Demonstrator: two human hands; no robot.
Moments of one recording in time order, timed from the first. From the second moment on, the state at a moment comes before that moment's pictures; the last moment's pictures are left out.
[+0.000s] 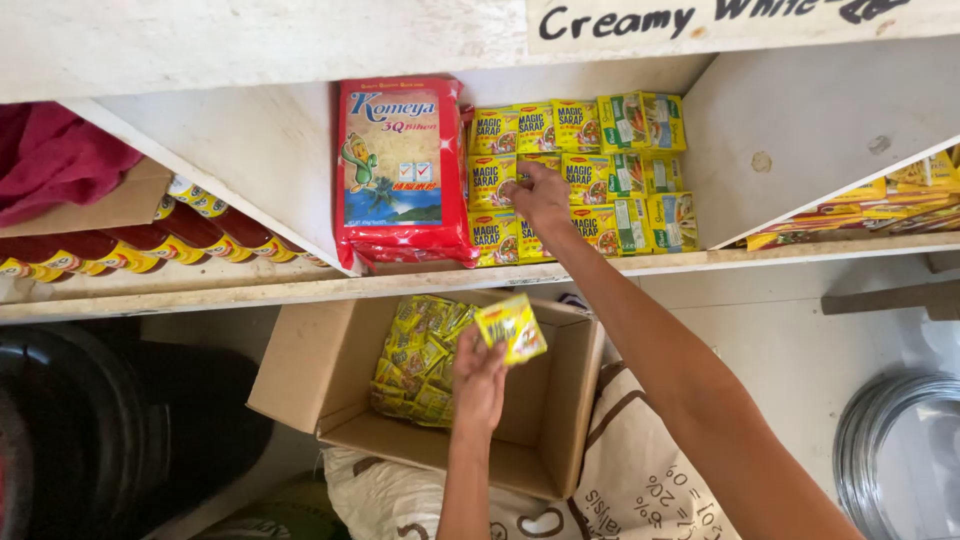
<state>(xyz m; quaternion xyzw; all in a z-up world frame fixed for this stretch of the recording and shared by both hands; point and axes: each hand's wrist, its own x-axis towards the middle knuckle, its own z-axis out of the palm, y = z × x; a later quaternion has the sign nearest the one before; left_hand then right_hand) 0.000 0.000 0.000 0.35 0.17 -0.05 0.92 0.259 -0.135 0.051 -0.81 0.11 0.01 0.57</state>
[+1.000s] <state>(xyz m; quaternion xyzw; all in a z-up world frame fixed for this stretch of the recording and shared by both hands) 0.142 -0.043 0.067 0.90 -0.10 0.20 0.37 0.244 -0.210 0.036 -0.71 0.11 -0.08 0.69</state>
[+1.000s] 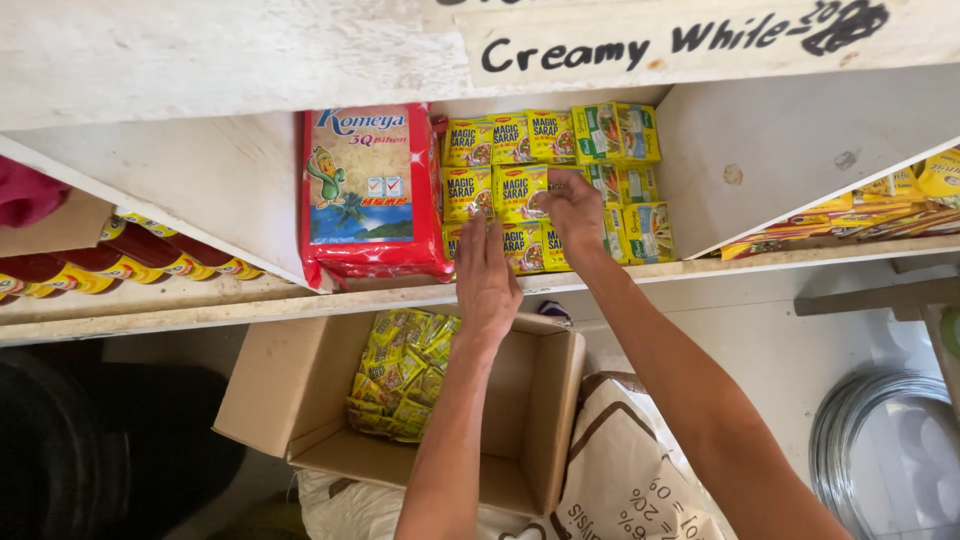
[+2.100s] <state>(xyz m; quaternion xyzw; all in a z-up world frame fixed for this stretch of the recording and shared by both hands) 0.116 -0.045 0.079 0.93 -0.11 0.10 0.34 0.260 -0.151 0.103 -0.97 -0.20 -0.06 0.11</state>
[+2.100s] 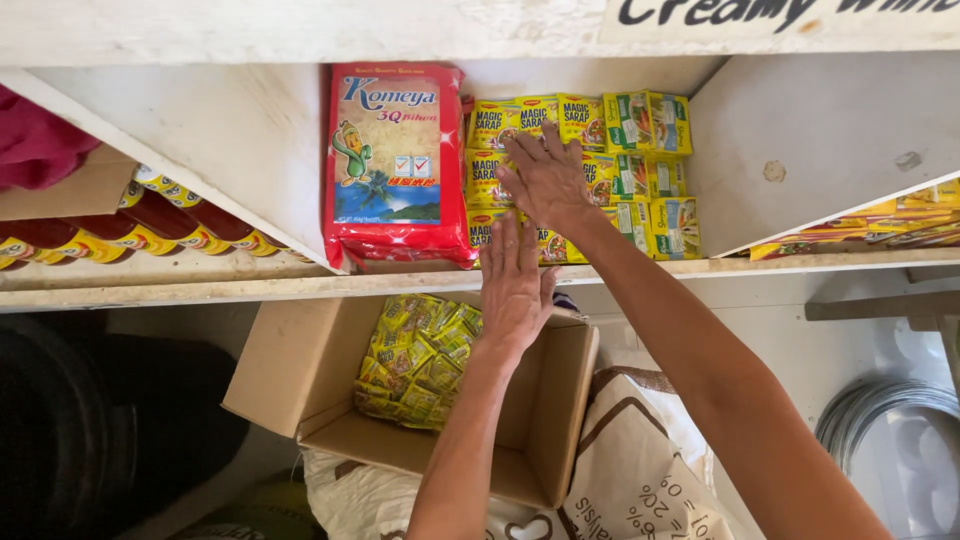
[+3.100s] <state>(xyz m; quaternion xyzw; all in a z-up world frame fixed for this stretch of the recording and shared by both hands) -0.076 0.111 -0.045 0.44 0.35 0.19 0.80 0.004 -0.093 -0.098 -0.88 -0.04 0.13 0.46</state>
